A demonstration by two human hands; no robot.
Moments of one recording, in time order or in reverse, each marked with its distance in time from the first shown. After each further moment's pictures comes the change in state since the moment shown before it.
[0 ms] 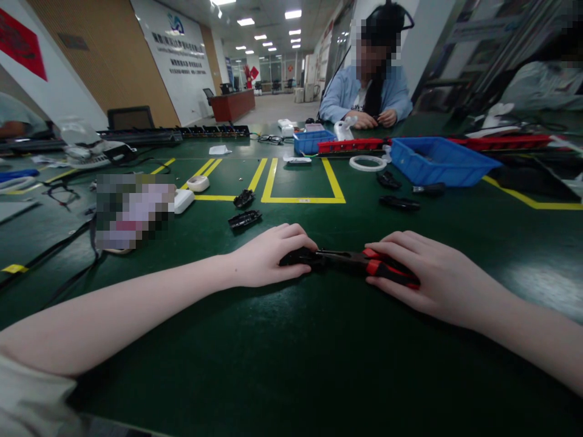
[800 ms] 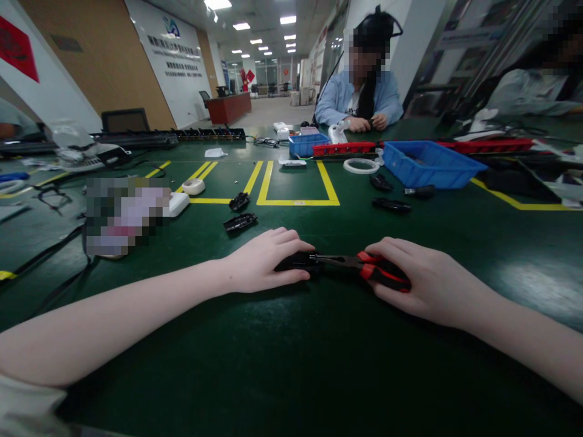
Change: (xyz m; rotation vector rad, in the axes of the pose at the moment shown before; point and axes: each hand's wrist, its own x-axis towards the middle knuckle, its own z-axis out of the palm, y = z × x) left_hand 0.000 0.005 -0.001 0.097 -0.030 -0.007; right_hand -0.001 -0.005 -0.005 0.109 -0.071 0.134
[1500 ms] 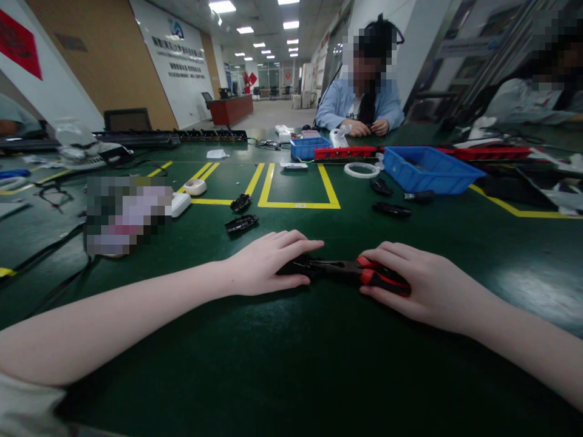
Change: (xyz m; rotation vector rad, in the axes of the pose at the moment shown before) left_hand -0.001 0.001 0.003 0.041 0.004 0.020; right_hand 0.002 -0.001 -0.003 0.002 0.000 -0.084
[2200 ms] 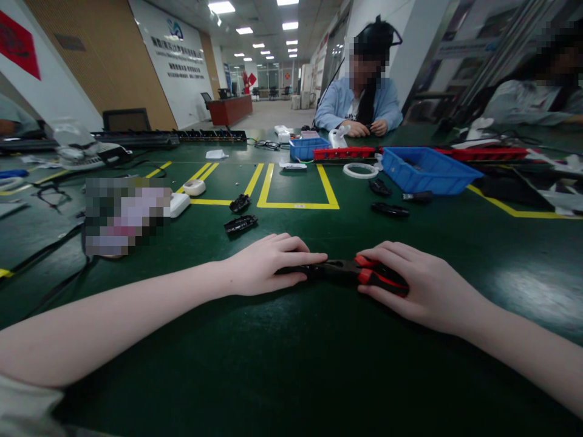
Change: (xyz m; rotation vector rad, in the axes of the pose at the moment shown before) left_hand 0.000 -0.006 0.002 -0.014 -0.028 0.066; right_hand -0.003 -0.001 0.005 0.037 0.045 0.045
